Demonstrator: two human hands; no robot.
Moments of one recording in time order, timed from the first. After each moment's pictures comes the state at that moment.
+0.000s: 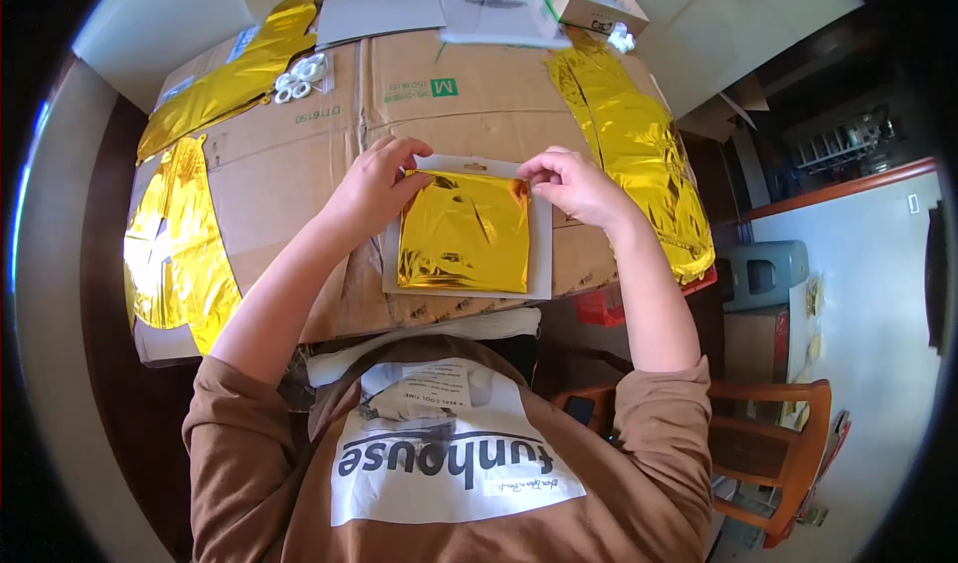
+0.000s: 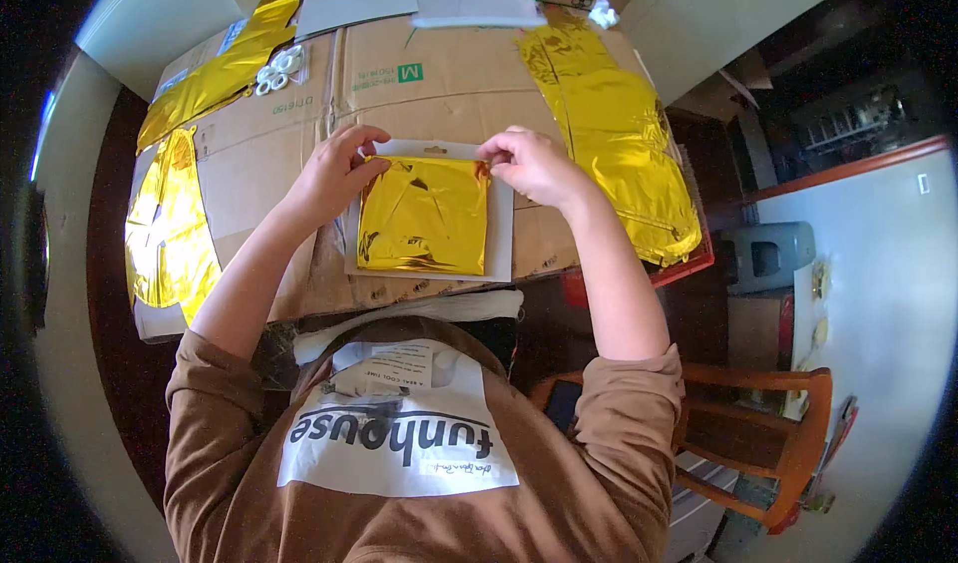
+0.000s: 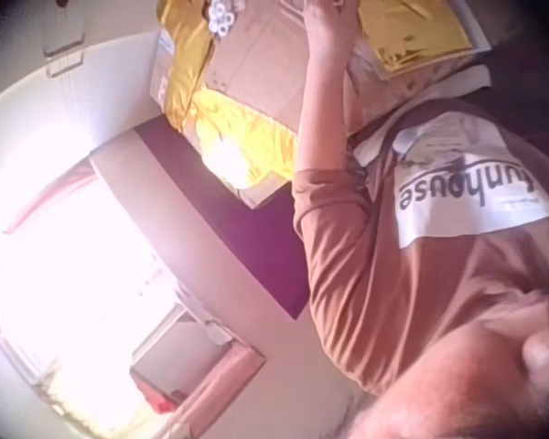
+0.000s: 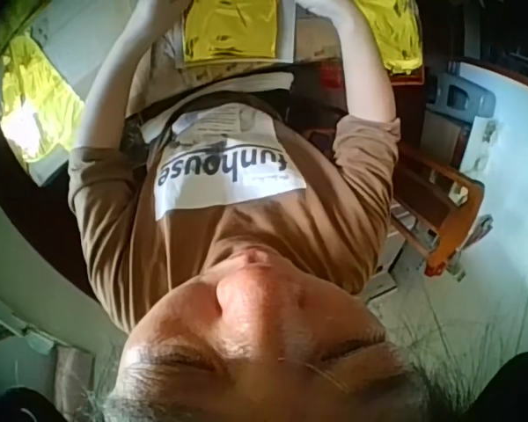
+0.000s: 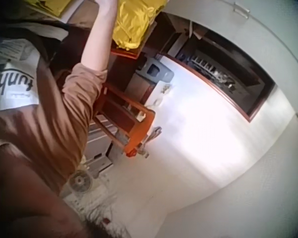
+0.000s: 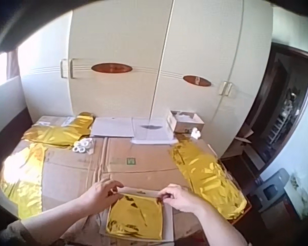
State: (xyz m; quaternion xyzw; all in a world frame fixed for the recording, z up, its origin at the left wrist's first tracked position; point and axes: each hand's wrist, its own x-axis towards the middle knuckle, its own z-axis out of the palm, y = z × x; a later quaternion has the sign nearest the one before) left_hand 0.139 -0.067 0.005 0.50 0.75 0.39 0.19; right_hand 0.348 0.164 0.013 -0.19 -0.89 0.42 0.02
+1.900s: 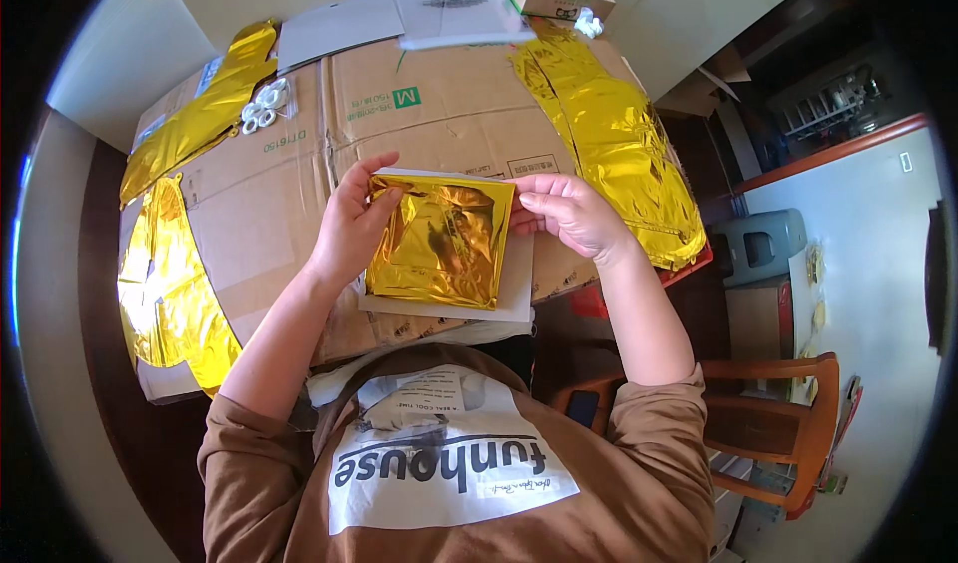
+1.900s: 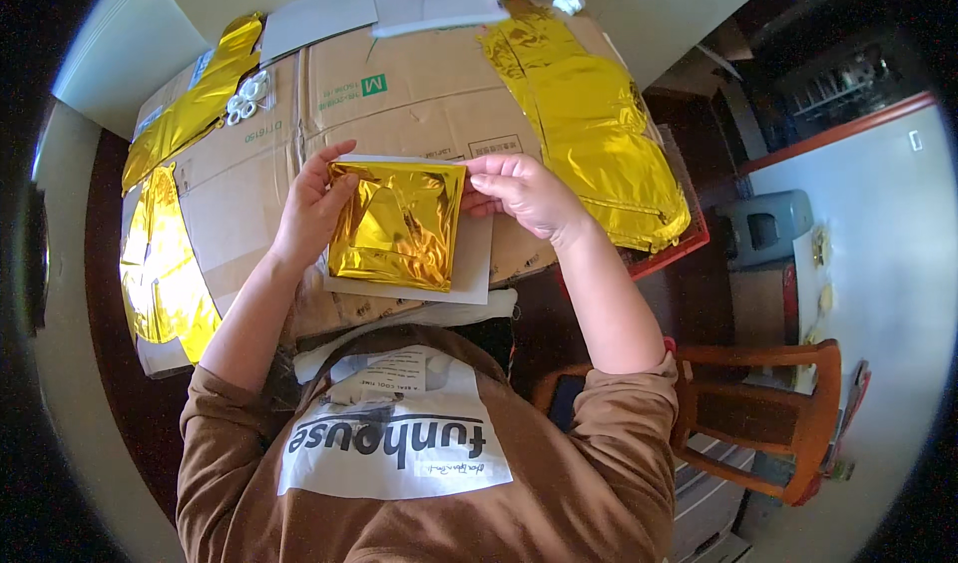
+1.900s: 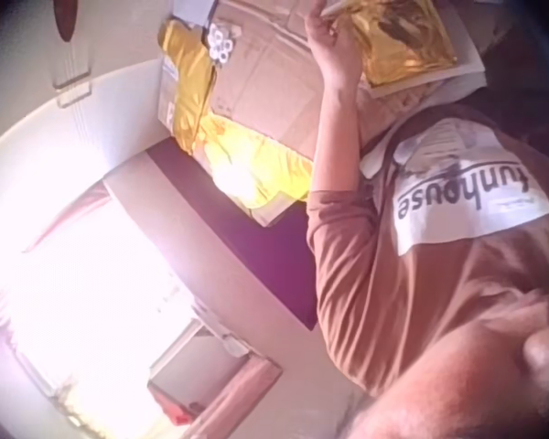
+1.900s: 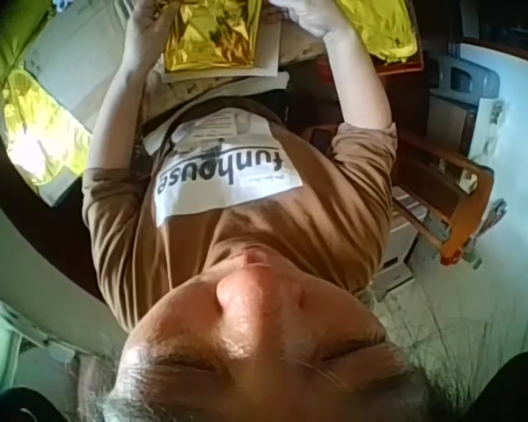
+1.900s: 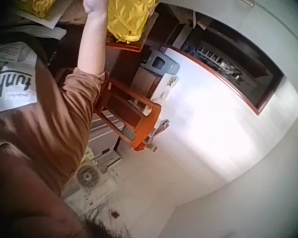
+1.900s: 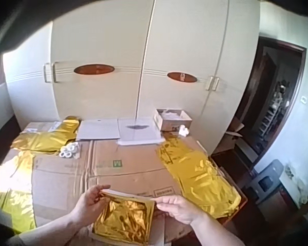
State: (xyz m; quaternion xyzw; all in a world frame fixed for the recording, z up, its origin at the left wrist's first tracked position) left_hand 0.164 -0.063 -0.016 0.33 0.59 0.64 0.37; right_hand 0.385 0.148 0.004 -0.20 -0.55 0.81 0.02
